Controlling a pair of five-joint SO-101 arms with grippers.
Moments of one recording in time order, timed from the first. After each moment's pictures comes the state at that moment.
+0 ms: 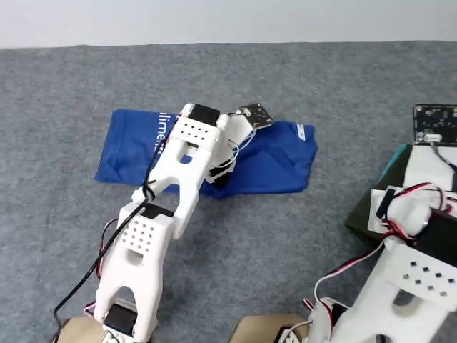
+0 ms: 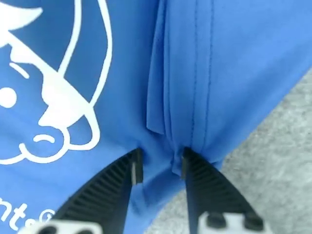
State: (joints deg) left arm 18.2 49.9 -39.3 91.6 -30.0; right arm 23.3 -42.6 10.1 99.6 18.0
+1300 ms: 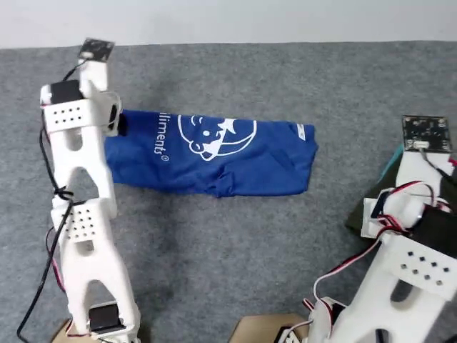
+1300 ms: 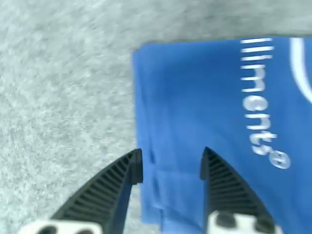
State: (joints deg) left arm -16.4 56.4 -64.2 93.7 -13.3; right arm 23.3 -42.7 17.7 99.1 18.0
